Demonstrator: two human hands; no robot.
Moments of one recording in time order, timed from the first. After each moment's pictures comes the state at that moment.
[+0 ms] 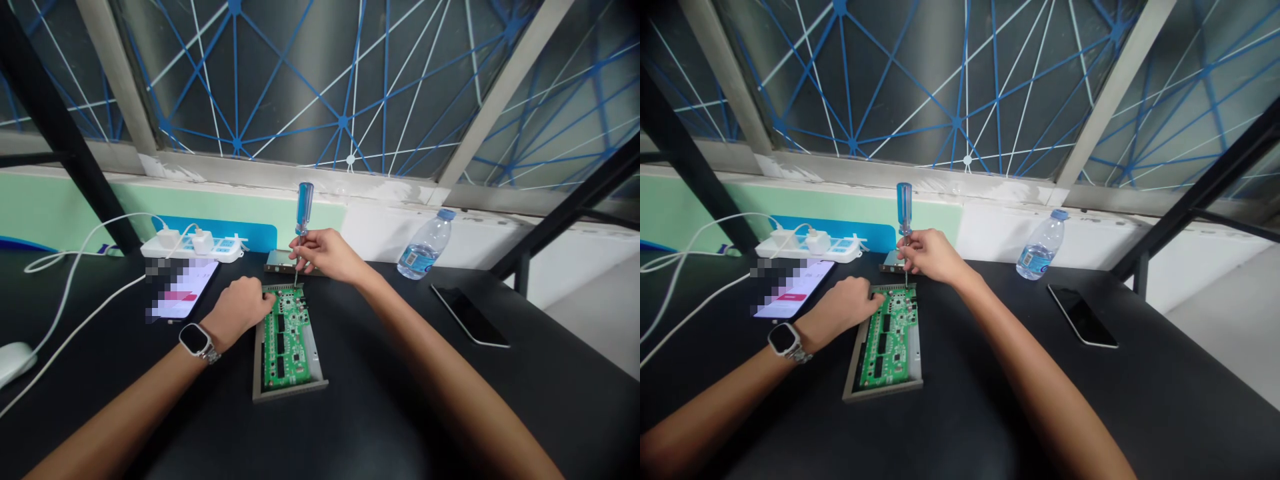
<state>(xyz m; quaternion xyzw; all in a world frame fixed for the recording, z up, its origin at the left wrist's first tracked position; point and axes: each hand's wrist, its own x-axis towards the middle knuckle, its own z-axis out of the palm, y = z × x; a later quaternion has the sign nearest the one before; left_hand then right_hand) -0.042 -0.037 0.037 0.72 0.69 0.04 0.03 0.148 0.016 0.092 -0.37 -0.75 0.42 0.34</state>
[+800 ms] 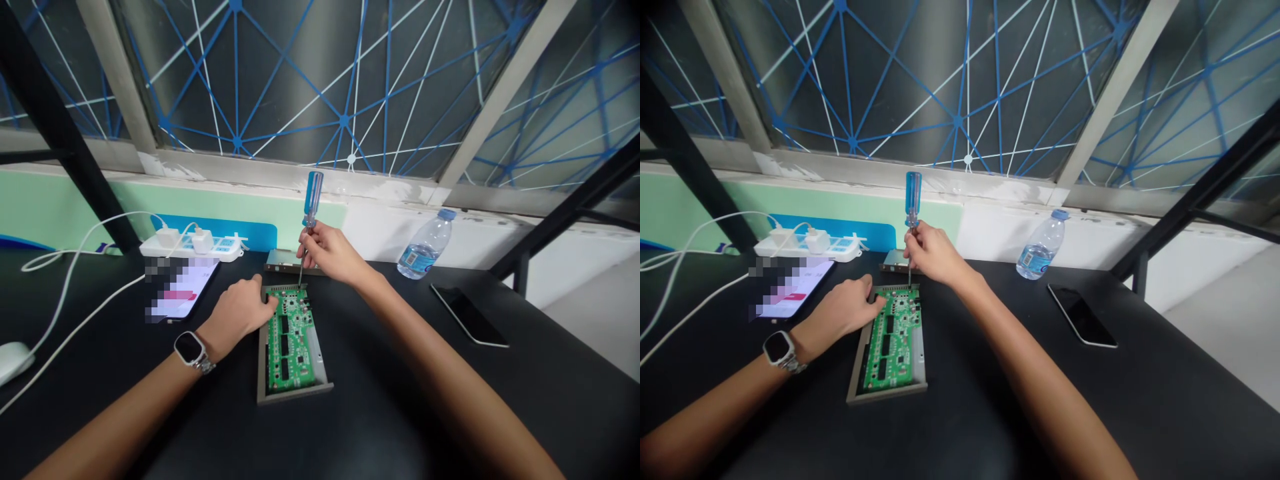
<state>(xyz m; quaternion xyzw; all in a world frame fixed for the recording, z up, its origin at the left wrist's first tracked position) -0.044 -0.042 0.029 0.72 0.68 0.07 0.04 0.148 0.012 0.093 -0.37 -0.80 0.29 0.37</state>
